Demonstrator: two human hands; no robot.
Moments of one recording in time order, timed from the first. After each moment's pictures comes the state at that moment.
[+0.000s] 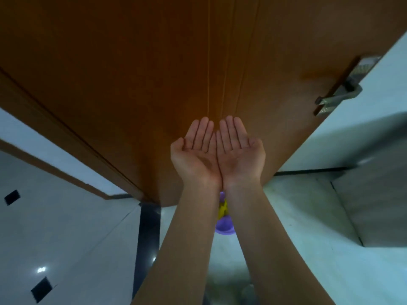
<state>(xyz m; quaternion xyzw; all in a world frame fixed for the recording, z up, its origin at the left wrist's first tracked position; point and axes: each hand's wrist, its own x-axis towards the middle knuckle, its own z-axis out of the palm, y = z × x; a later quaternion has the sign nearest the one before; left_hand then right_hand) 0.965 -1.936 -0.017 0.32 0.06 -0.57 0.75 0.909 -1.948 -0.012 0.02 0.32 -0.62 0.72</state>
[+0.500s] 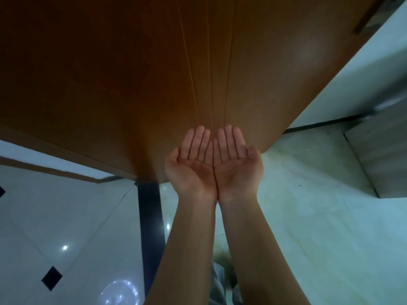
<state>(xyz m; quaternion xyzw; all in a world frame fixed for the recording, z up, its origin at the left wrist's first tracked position) 0.965 -1.940 -0.186 0.39 0.11 -0.59 0.69 0.908 -1.945 -0.188 0.15 0.35 -0.62 0.68</state>
